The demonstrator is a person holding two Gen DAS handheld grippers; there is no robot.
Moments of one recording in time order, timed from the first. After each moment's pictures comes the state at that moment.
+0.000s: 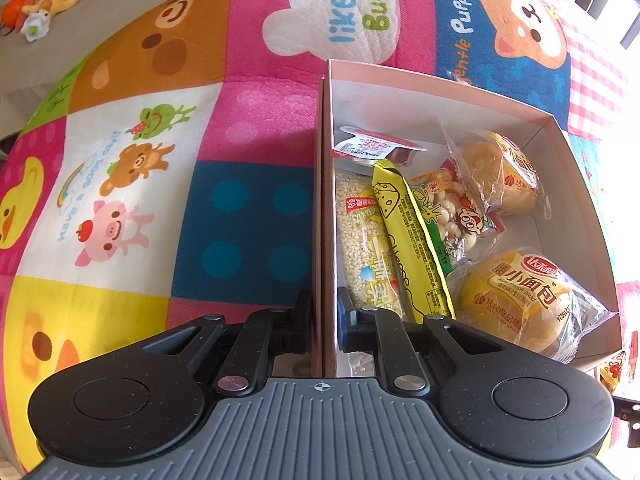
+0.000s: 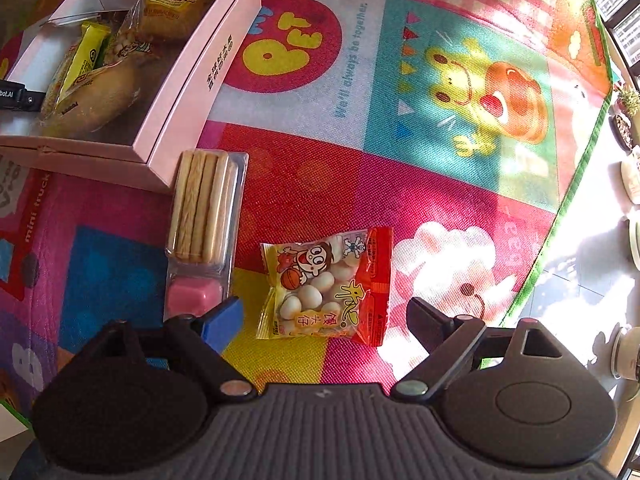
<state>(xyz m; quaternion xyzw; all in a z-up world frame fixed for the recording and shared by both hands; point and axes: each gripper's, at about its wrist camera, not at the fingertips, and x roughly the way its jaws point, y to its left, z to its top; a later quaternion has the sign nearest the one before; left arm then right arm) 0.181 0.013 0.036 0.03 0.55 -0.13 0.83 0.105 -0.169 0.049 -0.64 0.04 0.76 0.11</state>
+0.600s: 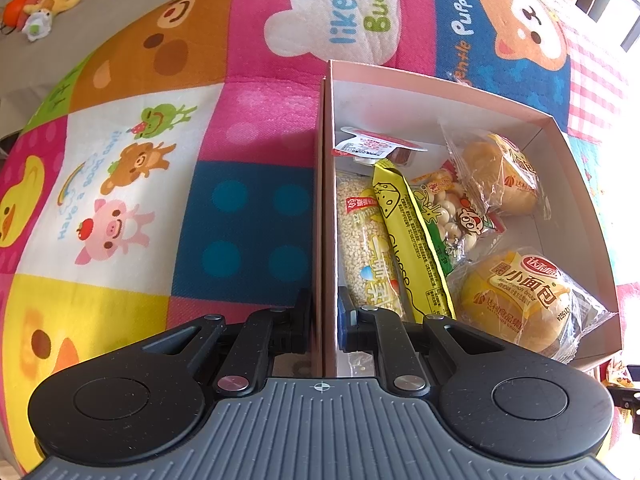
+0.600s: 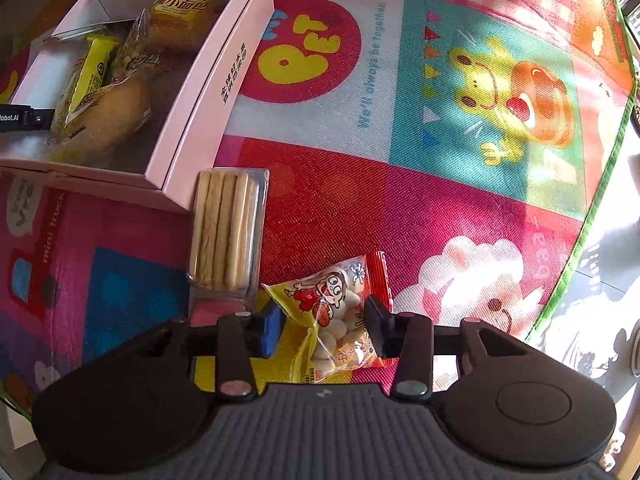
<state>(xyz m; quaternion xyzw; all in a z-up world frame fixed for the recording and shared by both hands) 0.180 0.013 0.035 0.02 0.54 -0.13 0.83 0.091 -0.173 0.046 -0.64 0.06 0.76 0.08</state>
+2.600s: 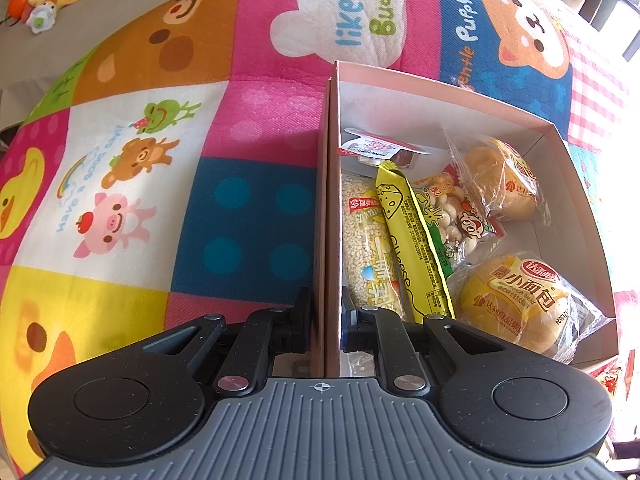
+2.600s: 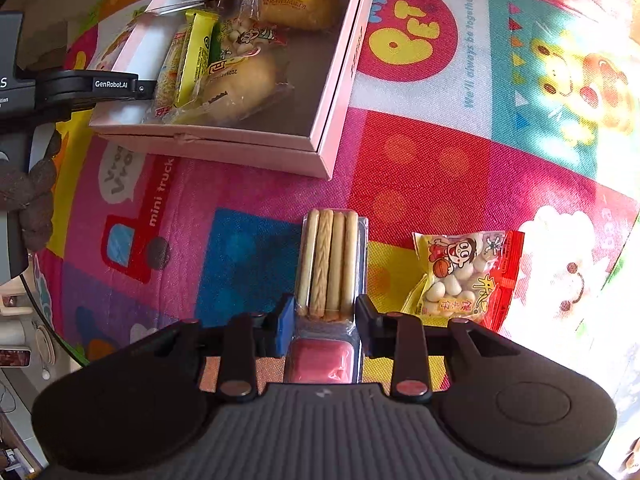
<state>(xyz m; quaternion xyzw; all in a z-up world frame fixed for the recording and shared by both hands) 0.178 0.017 0.035 0.01 0.54 -0.12 0.83 0.096 -0.222 0.077 -0.67 0.13 0.73 0.00</state>
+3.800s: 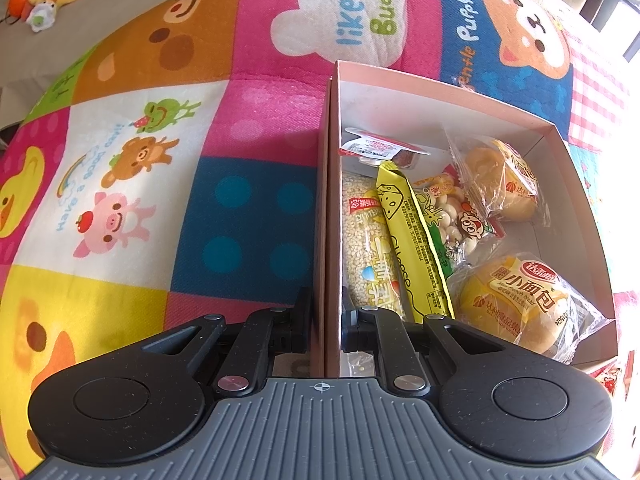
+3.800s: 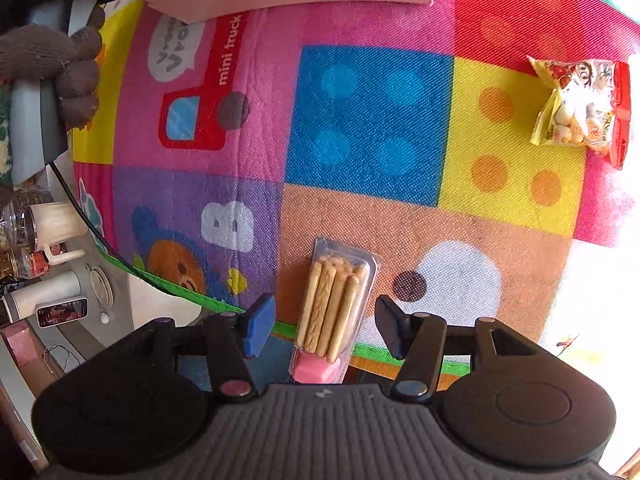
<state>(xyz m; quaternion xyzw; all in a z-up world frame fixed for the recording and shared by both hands) 0.179 0.018 0.035 0.01 0.54 -0.12 0.83 0.142 -0.287 0.037 -0.75 0.22 0.63 -0.04</state>
